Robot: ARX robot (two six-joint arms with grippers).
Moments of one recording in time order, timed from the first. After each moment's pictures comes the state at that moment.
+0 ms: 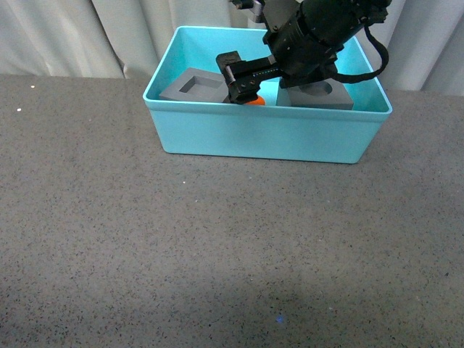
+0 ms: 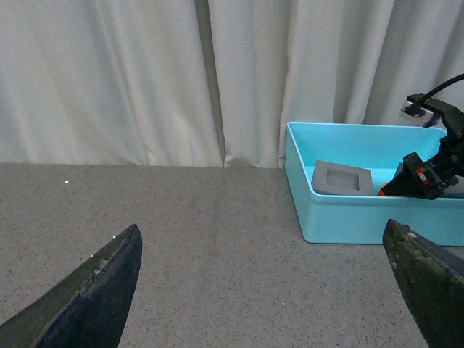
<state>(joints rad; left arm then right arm) 0.00 0.00 0.02 0.00 0.00 0.00 0.38 2.31 1.68 -0.27 -0.18 -0.15</state>
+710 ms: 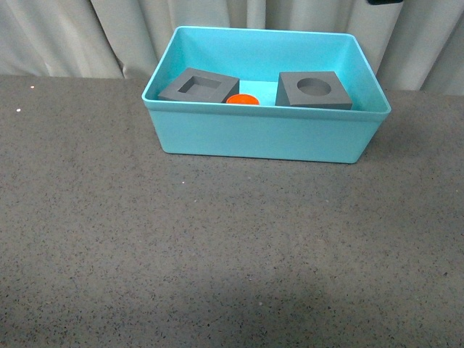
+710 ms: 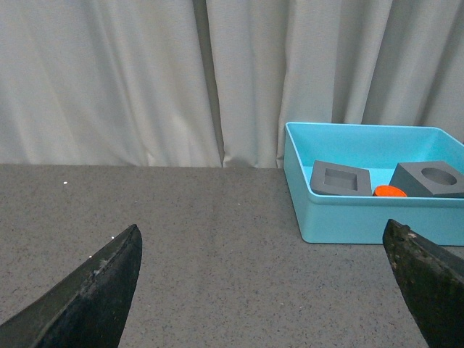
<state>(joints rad) 0.00 0.00 0.02 0.00 0.00 0.00 0.26 1.67 1.02 0.20 0.08 -0.01</state>
